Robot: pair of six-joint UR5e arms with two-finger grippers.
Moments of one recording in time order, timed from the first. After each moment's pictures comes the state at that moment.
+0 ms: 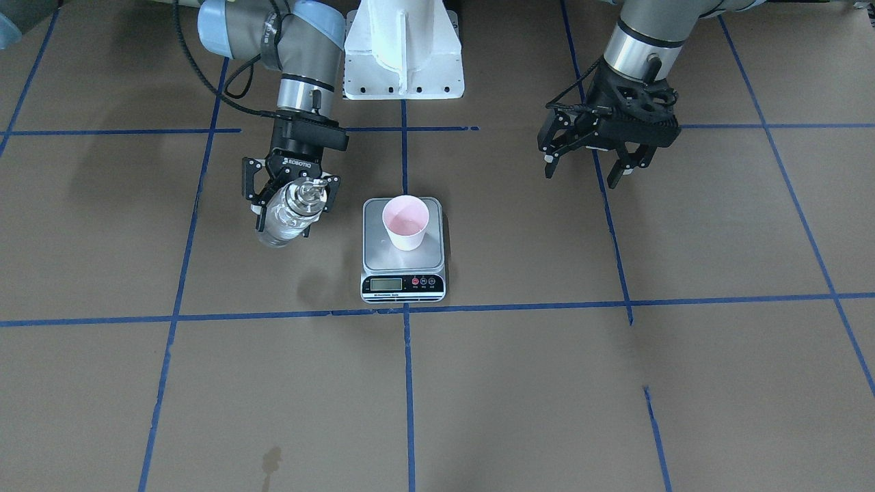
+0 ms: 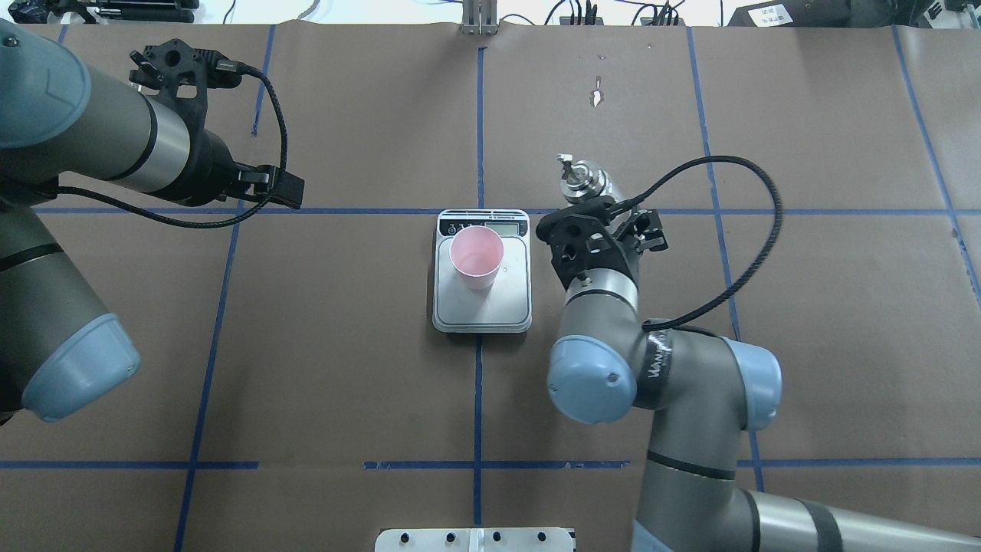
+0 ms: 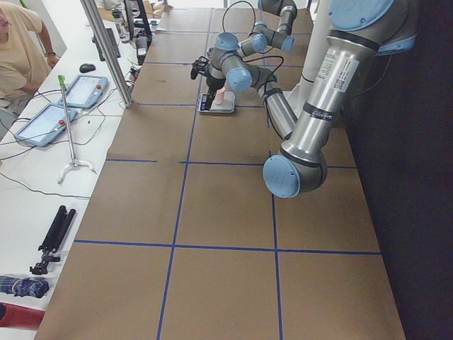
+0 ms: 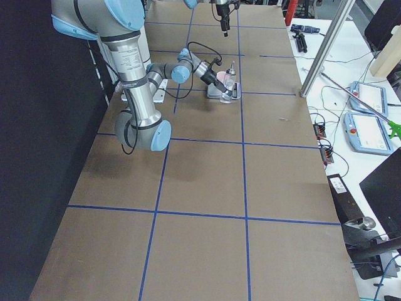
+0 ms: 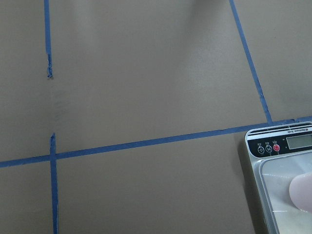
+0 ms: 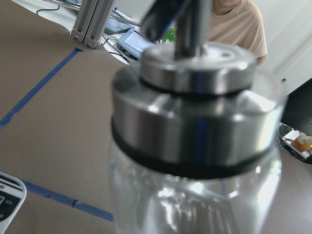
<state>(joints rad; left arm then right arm) -0.79 -1.98 -2.07 -1.57 -1.92 -0.93 0.31 -1.05 1.85 -1.75 0.78 1.02</state>
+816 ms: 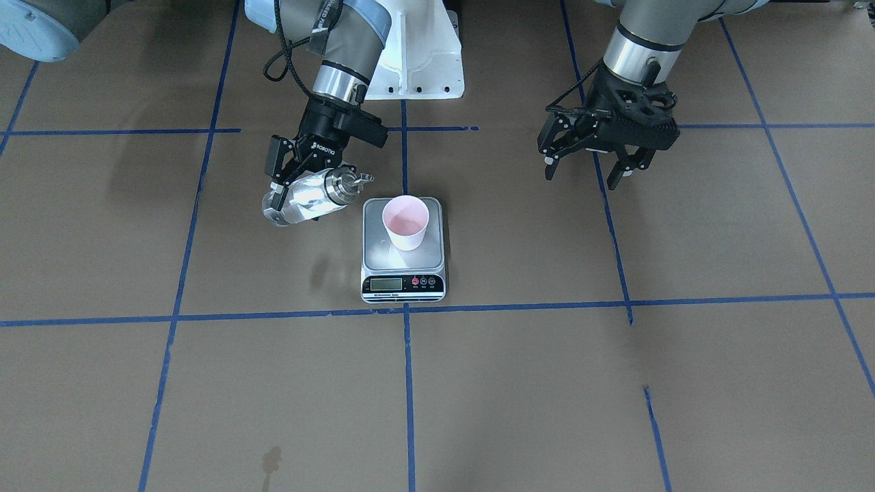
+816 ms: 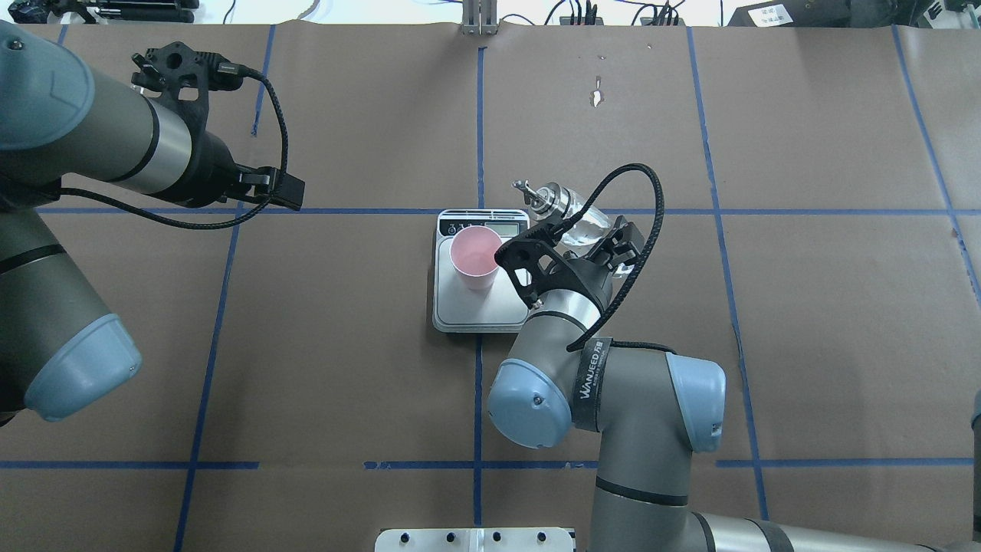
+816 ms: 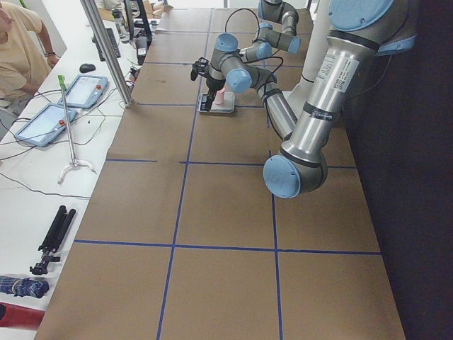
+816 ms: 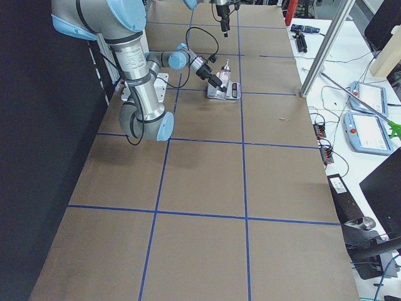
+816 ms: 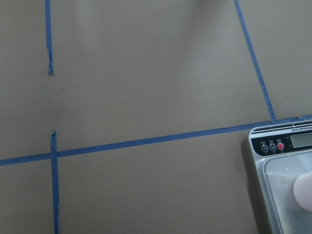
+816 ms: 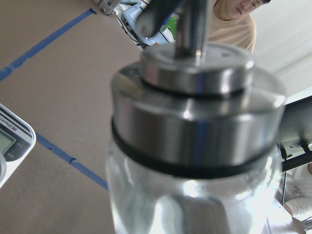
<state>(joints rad) -0.79 -1.98 -2.06 -1.58 -1.92 -0.93 0.26 -0.96 1.82 -2.08 0.73 0.98</state>
